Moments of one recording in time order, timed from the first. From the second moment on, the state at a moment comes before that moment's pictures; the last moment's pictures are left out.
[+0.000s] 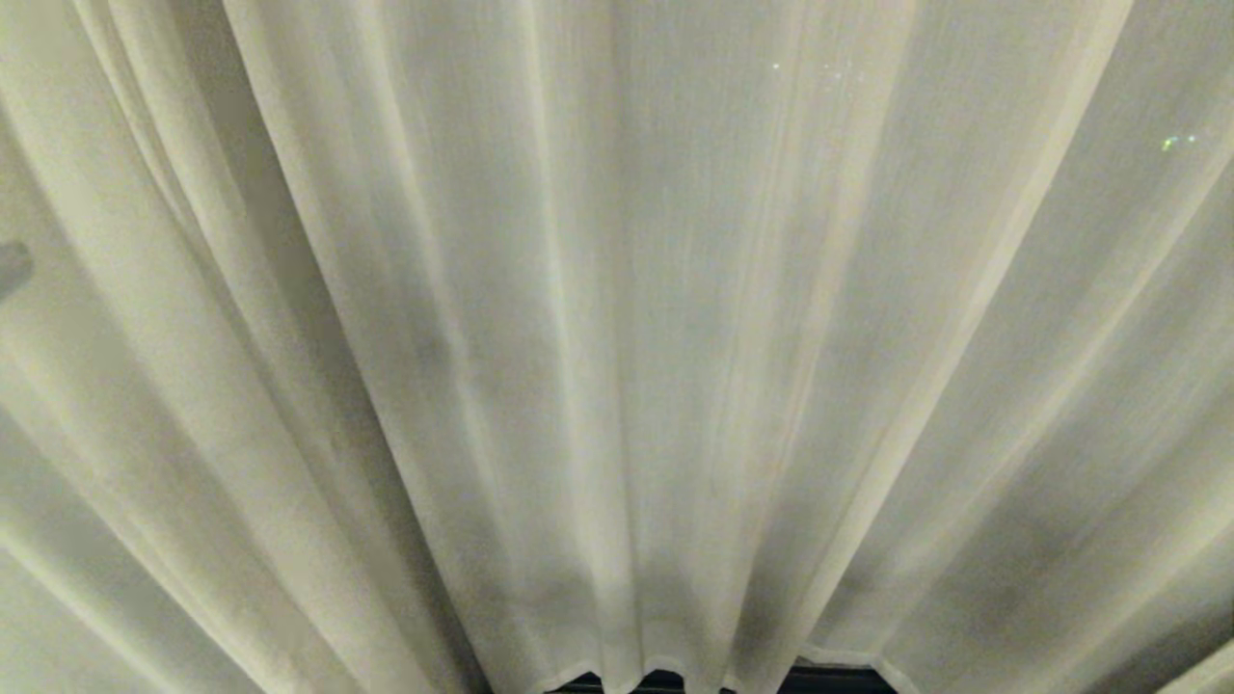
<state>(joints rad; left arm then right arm) -0.56 0.78 -0.69 -0.22 0.41 0.11 0.00 0.00 0.00 0.00 0.05 -0.07</state>
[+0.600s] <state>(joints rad) 0.01 0.53 -0.28 -0.18 -0.05 0.00 0.00 0.00 0.00 0.00 0.05 -0.07</state>
